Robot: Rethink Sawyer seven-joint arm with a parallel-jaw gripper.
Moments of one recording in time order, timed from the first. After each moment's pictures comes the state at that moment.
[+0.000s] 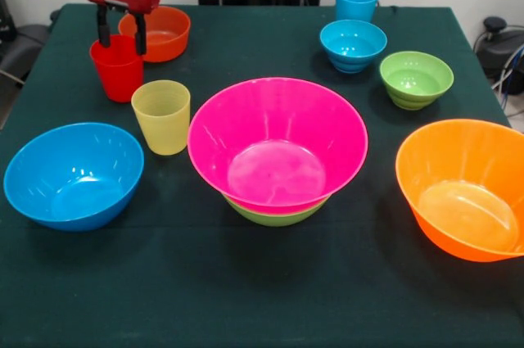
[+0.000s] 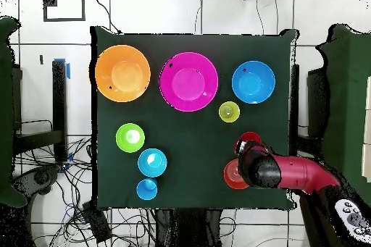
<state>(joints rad) -0.81 -0.65 0.22 1.86 -0.63 0.26 1.95</state>
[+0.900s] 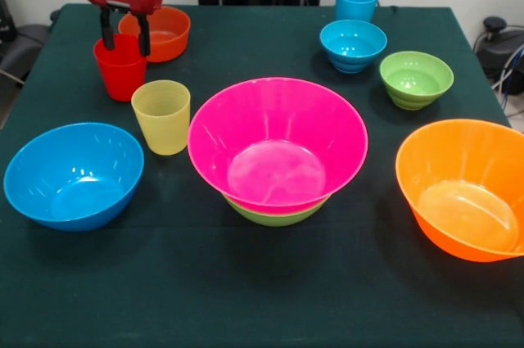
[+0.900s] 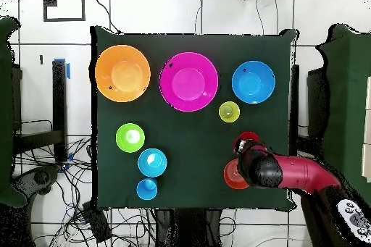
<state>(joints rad) -0.84 -0.65 0.26 1.87 -0.63 0.26 1.95</state>
